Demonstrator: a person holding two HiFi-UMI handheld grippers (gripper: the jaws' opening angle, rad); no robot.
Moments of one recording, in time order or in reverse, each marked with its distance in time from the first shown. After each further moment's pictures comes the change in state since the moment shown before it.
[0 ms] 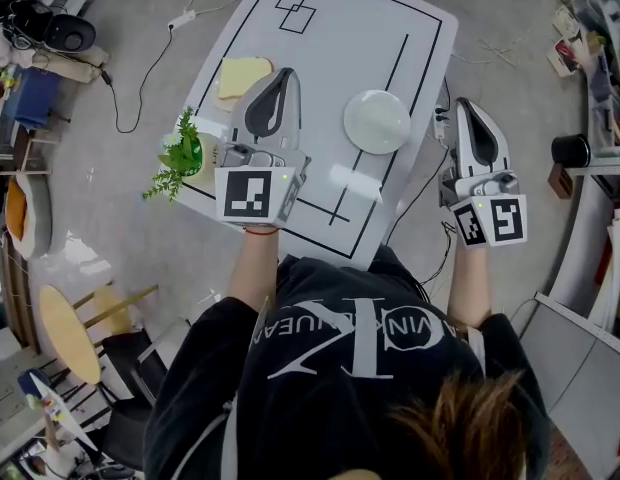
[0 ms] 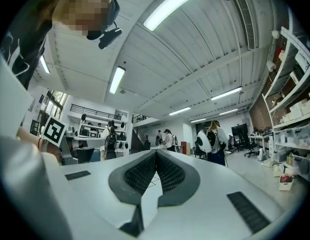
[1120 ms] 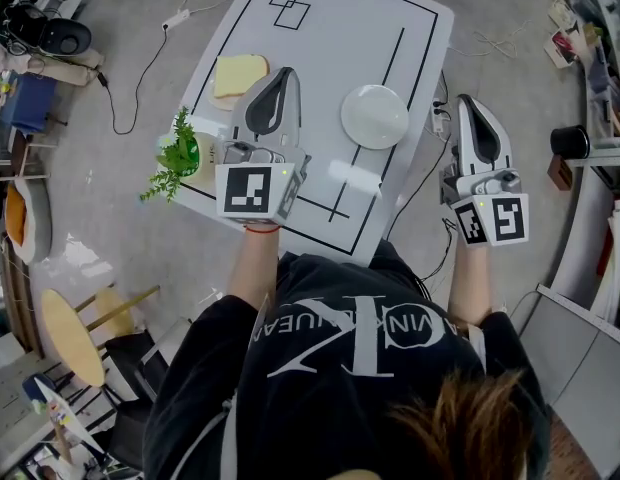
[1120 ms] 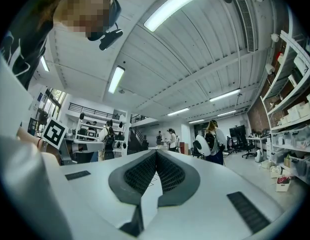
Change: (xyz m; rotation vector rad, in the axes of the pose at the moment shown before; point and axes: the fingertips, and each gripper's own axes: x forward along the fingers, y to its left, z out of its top) left arm 0.003 -0.007 -0.014 -0.027 0.041 -0.027; right arm -0.006 -0.003 0.003 -0.011 -0.006 -0.023
